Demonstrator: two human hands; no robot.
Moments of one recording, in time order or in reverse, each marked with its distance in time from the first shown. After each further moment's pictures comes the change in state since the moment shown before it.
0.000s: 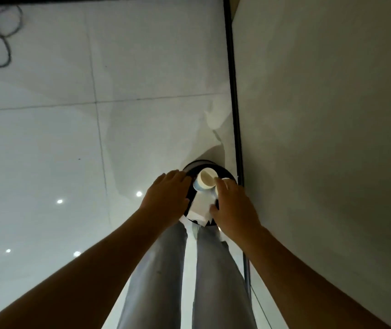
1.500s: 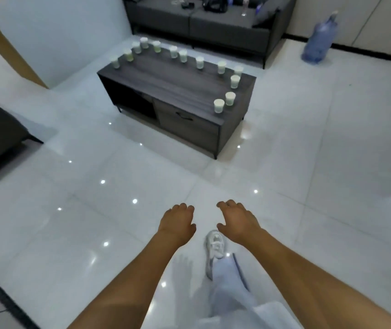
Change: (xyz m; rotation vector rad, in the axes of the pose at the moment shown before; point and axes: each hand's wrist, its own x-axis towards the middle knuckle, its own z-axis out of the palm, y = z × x) left_hand -1.018 0.040 0.431 -1.147 0.684 -1.854; right_hand -0.762 -0.554 0.497 -1.373 -0.500 -1.812
